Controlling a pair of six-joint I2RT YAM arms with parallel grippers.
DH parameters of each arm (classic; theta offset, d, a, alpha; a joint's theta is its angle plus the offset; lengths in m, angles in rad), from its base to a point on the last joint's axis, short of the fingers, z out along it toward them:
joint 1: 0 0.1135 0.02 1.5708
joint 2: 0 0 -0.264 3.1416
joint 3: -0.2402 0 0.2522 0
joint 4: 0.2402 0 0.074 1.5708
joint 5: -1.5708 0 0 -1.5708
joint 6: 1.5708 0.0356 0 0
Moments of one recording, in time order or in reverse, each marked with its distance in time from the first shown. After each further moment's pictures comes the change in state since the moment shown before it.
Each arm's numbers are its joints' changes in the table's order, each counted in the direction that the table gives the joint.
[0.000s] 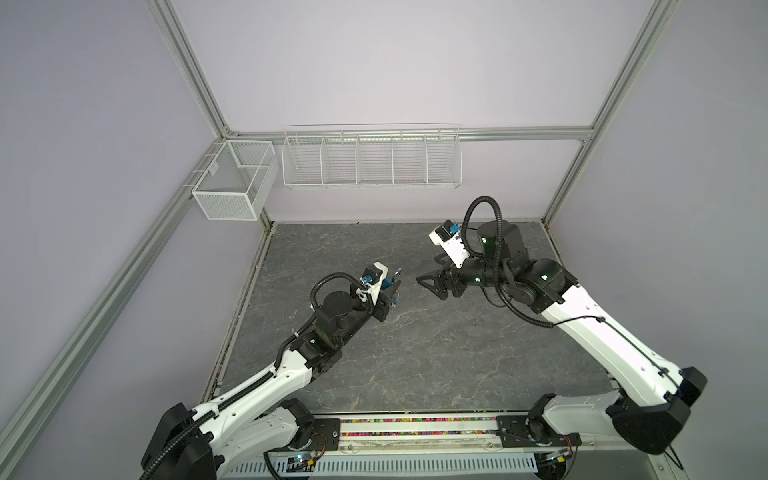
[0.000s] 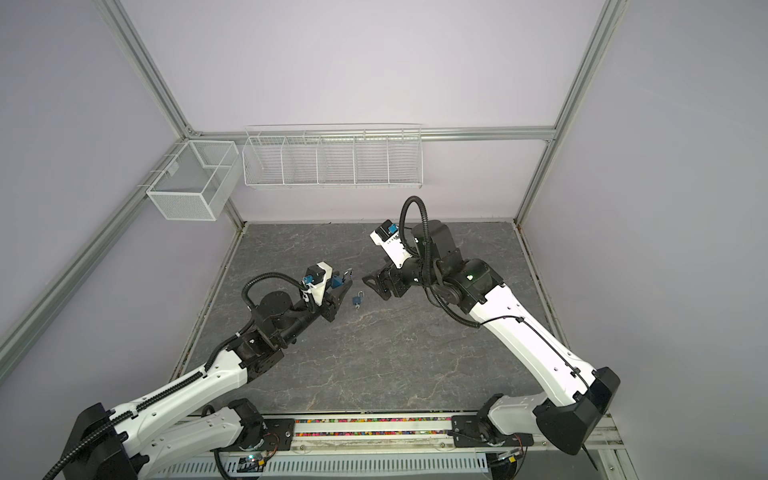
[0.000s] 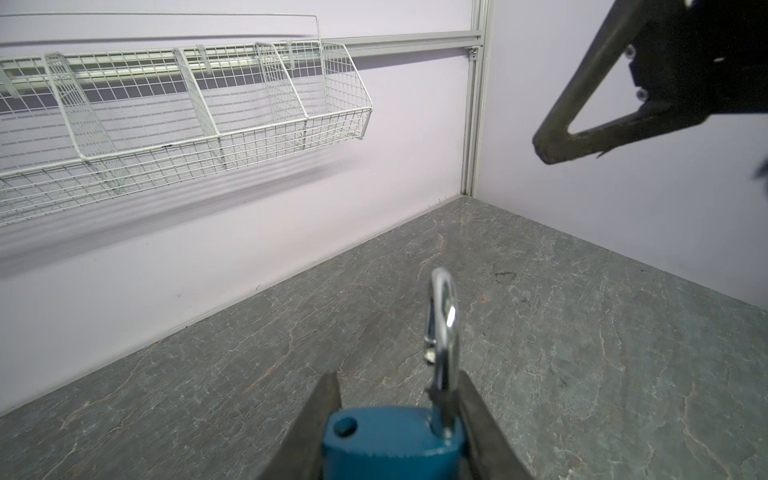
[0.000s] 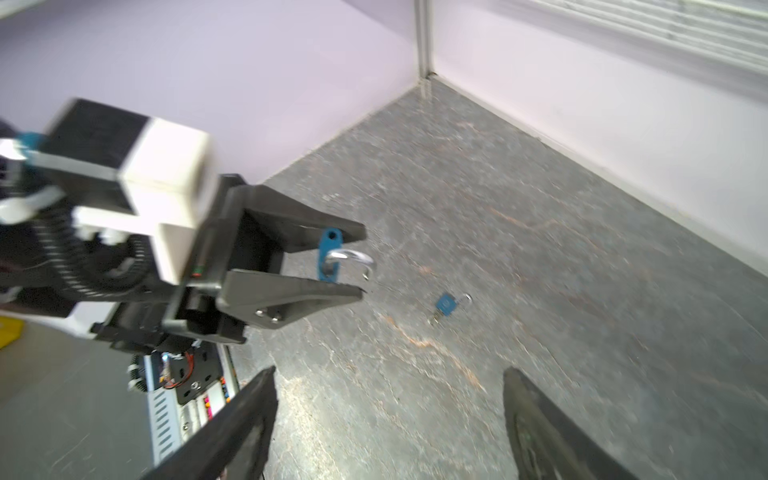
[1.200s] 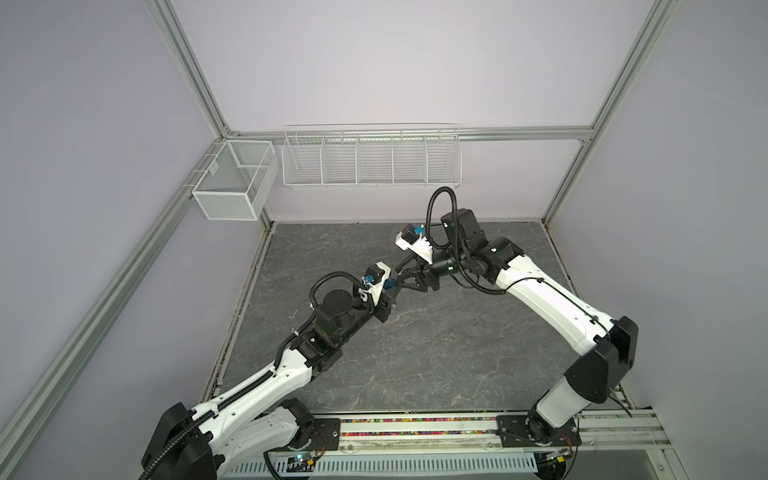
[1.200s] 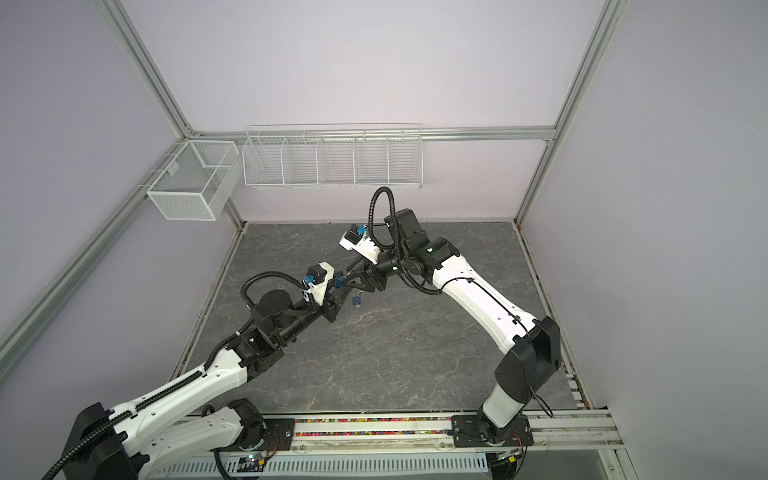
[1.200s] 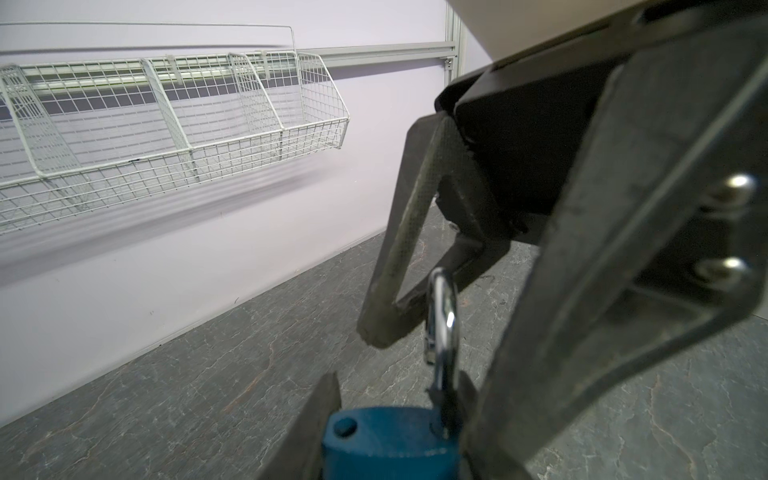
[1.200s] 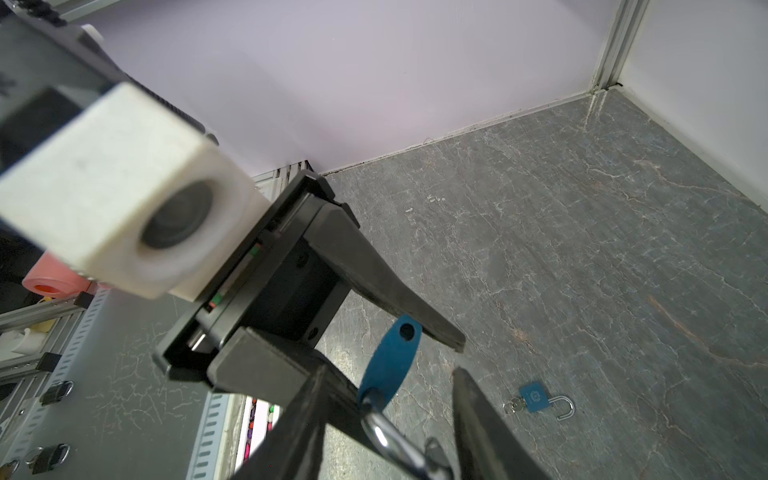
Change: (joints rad) left arm 0.000 -0.006 -0.016 0.000 -0.055 -0.006; right arm -0.018 -0.309 -0.168 0.036 0.393 -0.241
